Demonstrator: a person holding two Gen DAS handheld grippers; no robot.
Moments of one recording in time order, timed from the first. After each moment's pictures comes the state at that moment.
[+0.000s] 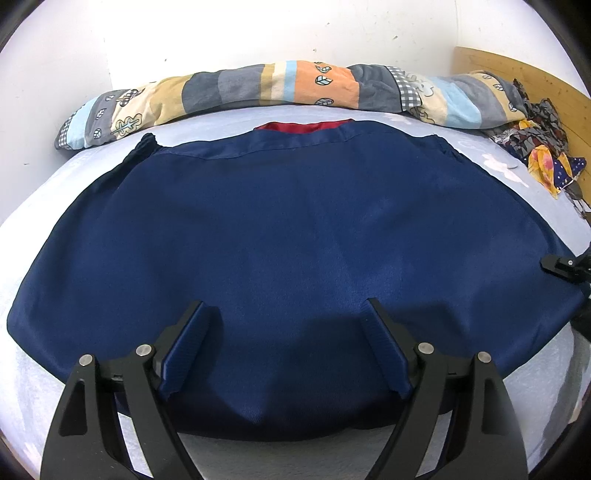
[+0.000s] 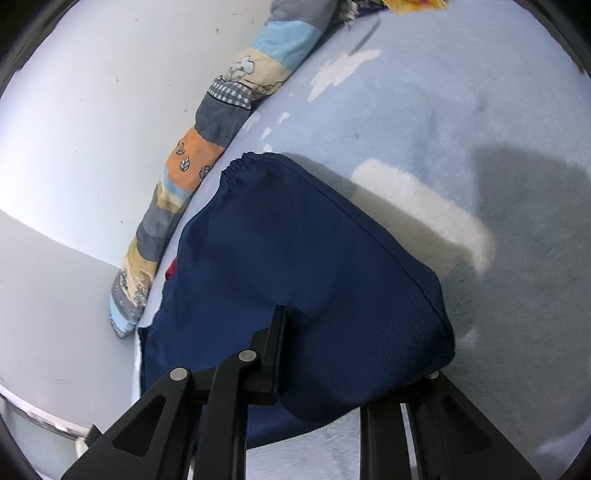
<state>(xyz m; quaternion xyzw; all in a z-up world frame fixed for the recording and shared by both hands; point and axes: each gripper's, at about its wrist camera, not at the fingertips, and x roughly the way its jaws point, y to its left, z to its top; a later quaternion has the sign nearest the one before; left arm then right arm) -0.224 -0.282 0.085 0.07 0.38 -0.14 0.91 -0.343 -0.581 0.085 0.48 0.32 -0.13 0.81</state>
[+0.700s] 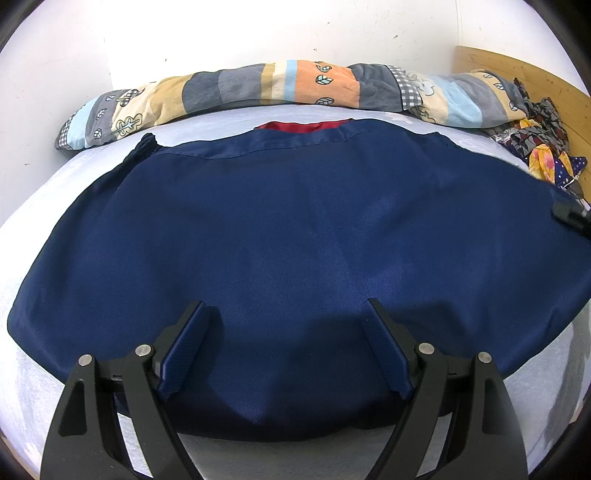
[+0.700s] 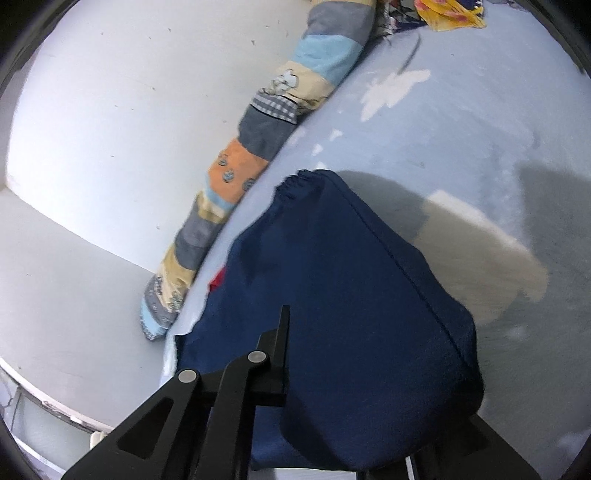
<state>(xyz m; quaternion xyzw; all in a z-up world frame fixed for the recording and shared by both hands) -0.225 -0.283 0.084 0.07 0.38 -0.14 0.91 -0.331 -0.566 0.121 0.47 0.26 -0.08 0.84</state>
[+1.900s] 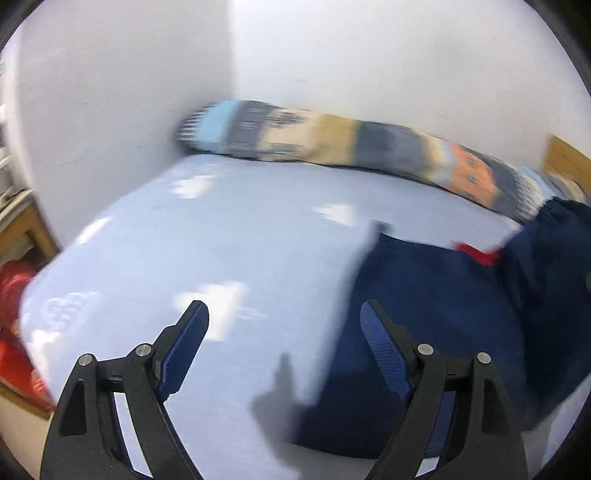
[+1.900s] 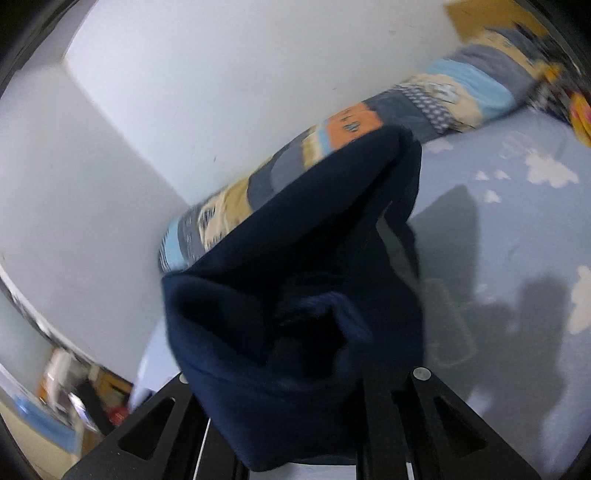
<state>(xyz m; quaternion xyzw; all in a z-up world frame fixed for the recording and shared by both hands) -0.155 -0.014 0.189 -0.02 0.34 0.03 0.94 -0.229 -0.362 0.247 0.28 0.31 -0.02 0.91</state>
